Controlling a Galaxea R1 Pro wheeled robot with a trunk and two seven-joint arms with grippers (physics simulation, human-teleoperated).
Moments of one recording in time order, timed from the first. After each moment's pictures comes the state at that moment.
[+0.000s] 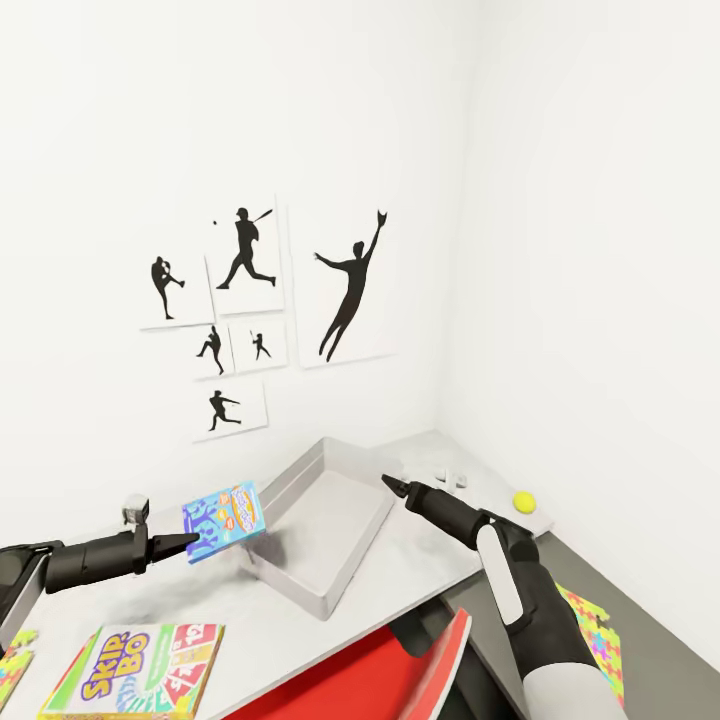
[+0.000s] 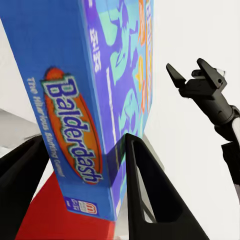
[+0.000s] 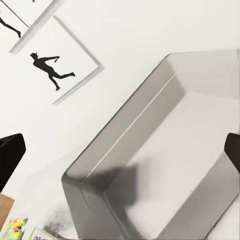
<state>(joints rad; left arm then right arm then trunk) -0.50 0.45 0.19 -0.89 0.23 0.95 -1.38 -0.50 0.14 -0.11 -1.15 -0.33 0.59 0.45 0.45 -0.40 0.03</state>
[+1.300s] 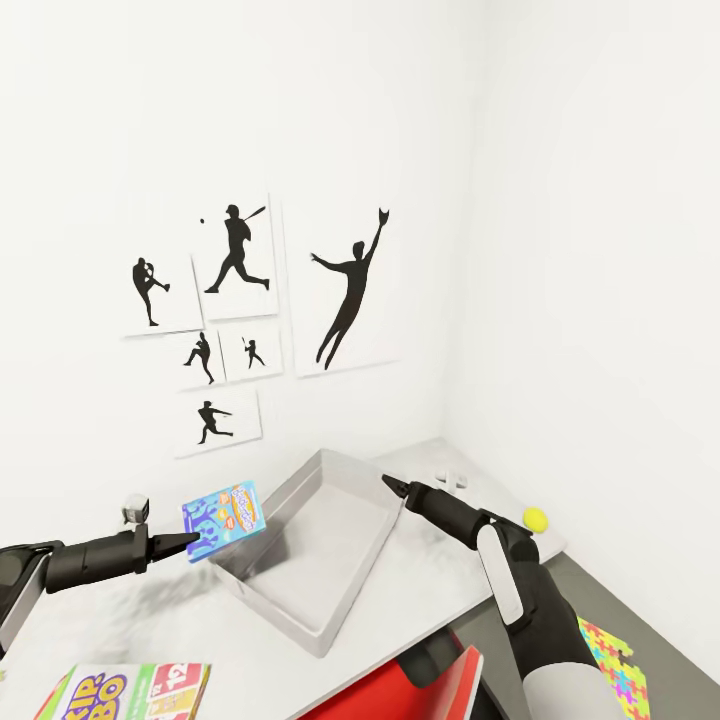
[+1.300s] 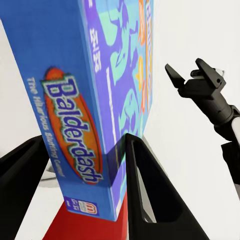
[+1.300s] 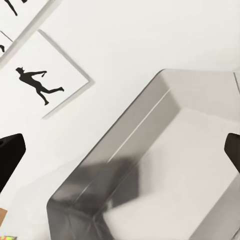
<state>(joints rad) -0.50 0.45 0.19 -0.89 0.24 0.95 -1.38 -0.50 0.14 -0.11 -1.15 -0.34 0.59 0.45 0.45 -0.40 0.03</state>
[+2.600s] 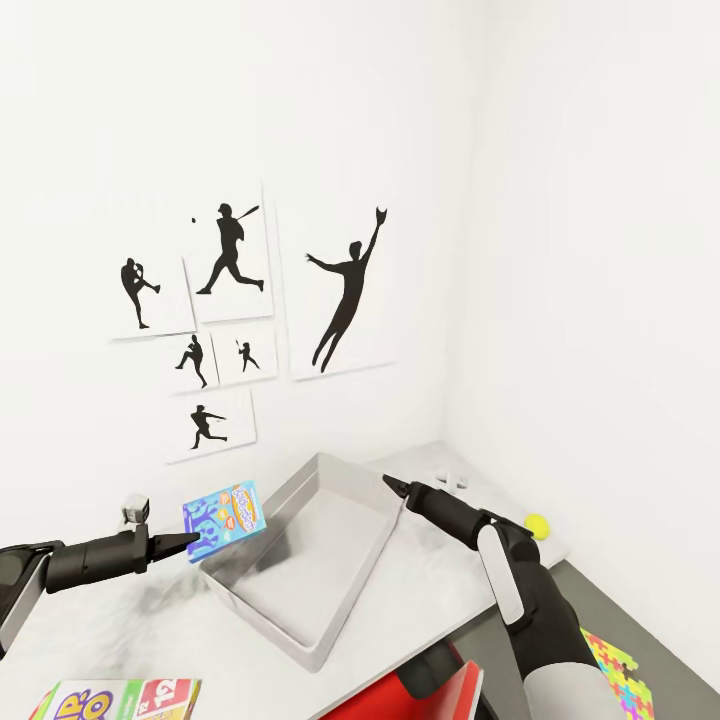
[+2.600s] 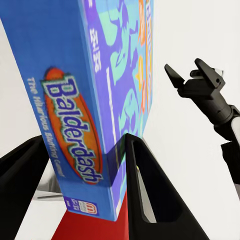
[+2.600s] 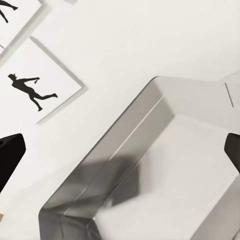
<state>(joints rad) -0.50 0.45 0.18 -0.89 0.24 0.94 -1.38 -0.50 0.14 -0.11 -1.14 -0.34 0.59 0.45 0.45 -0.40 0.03</state>
